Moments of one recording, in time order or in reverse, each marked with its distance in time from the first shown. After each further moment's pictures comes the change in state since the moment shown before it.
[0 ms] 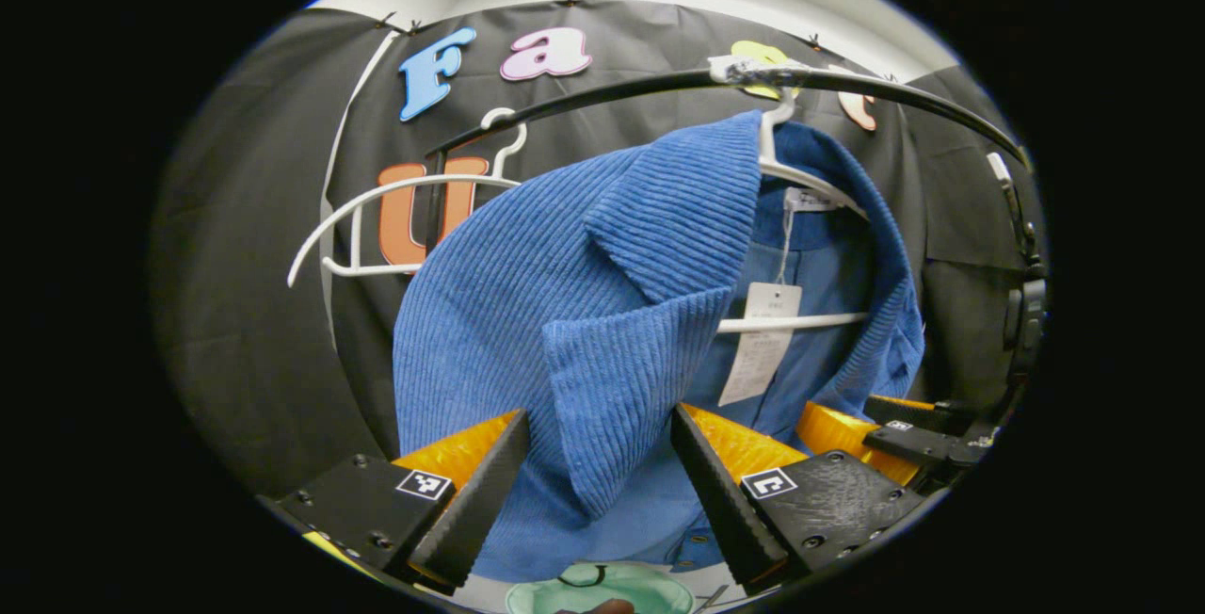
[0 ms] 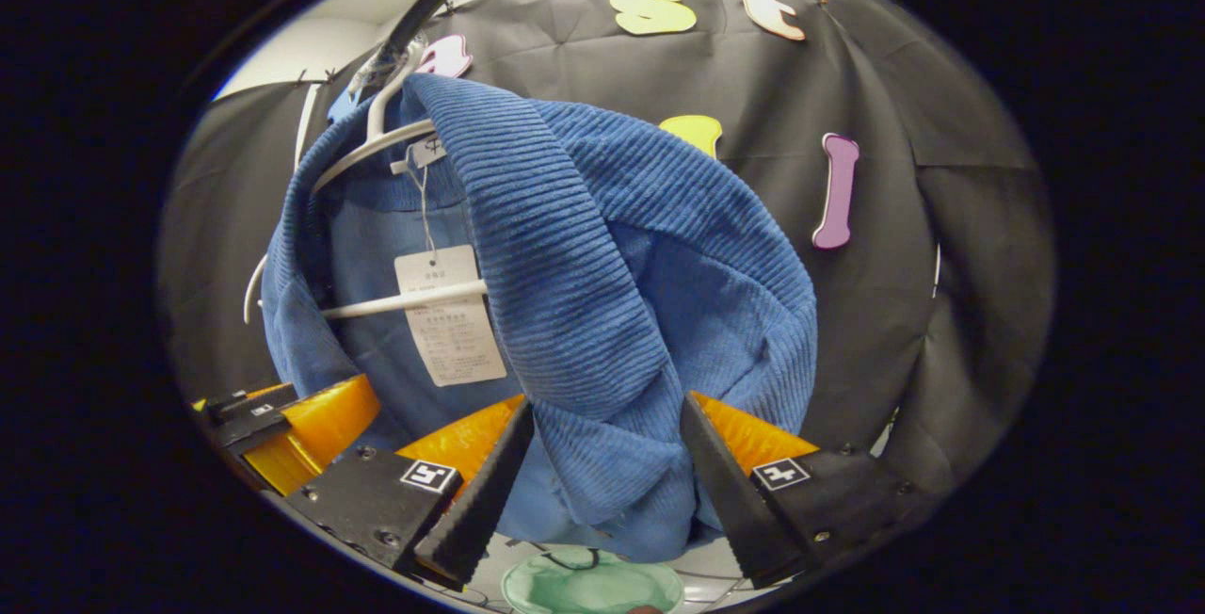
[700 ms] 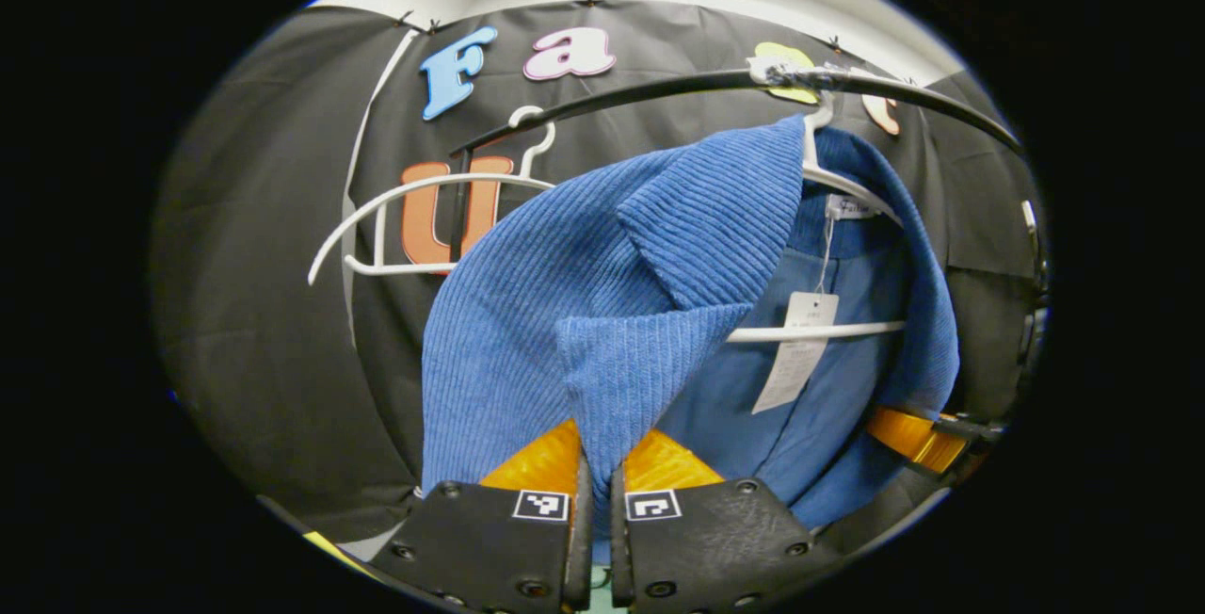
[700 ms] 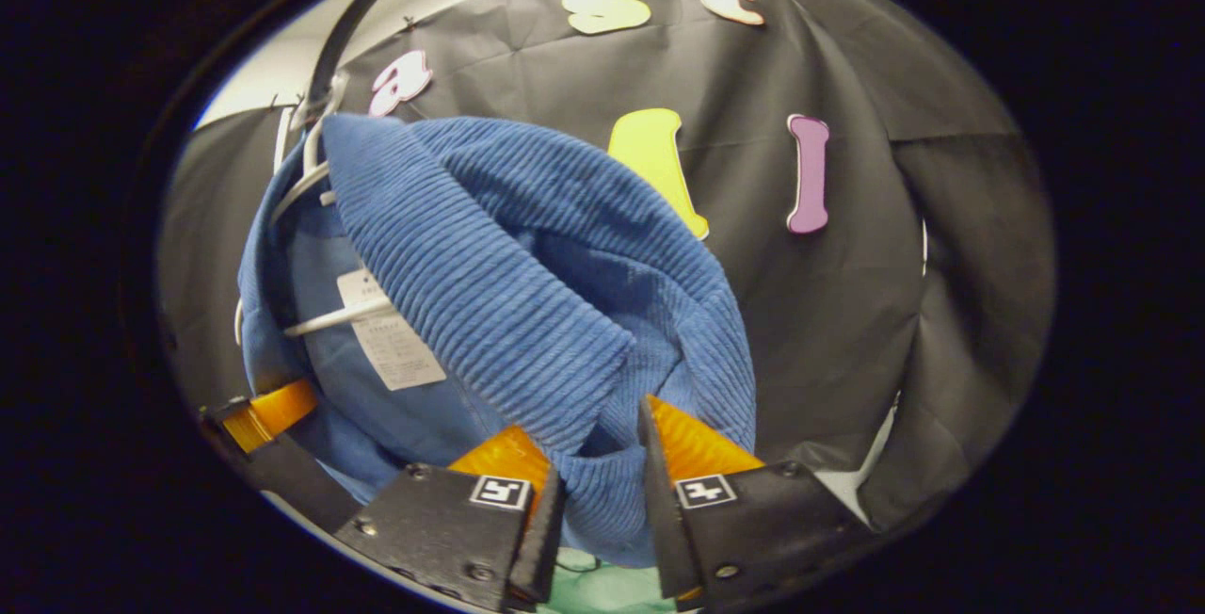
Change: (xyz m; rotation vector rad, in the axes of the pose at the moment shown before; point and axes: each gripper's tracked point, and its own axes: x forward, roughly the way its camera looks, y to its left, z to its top) left arm -0.007 0.014 0.008 -0.035 -0.015 0.037; right arm -0.010 -0.059 0.007 0.127 0.008 -0.020
